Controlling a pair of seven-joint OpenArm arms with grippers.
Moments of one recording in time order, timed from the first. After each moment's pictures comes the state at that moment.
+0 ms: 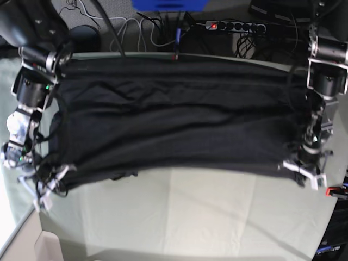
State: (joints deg) left arm -22.8 -24.6 10.3 37.8 -29.6 -5.1 -5.4; right arm 23.9 10.8 28.2 58.8 -15.9 39.9 -25.9
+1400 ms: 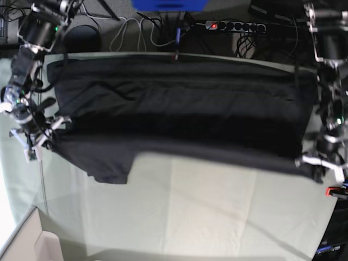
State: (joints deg) left arm -3.7 -24.3 -10.3 71.0 -29.8 -5.5 10.9; right arm 0.4 7.6 32.8 81.1 -10.4 40.1 -25.9
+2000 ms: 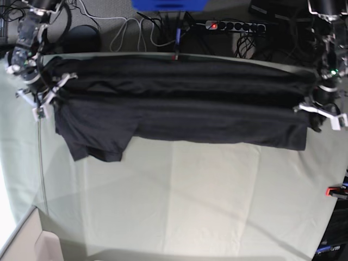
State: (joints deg) left arm 13.7 -22.5 -14.4 75.7 -30.0 -5.4 9.9; right arm -13.1 5.8 32.6 84.2 -10.4 40.1 -25.3
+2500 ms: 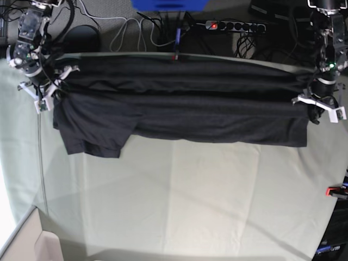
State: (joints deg) left arm 15.8 -22.7 -14.4 75.4 -29.5 -5.5 9.8; right arm -16.0 5.6 32.8 84.5 -10.2 40.1 -25.0
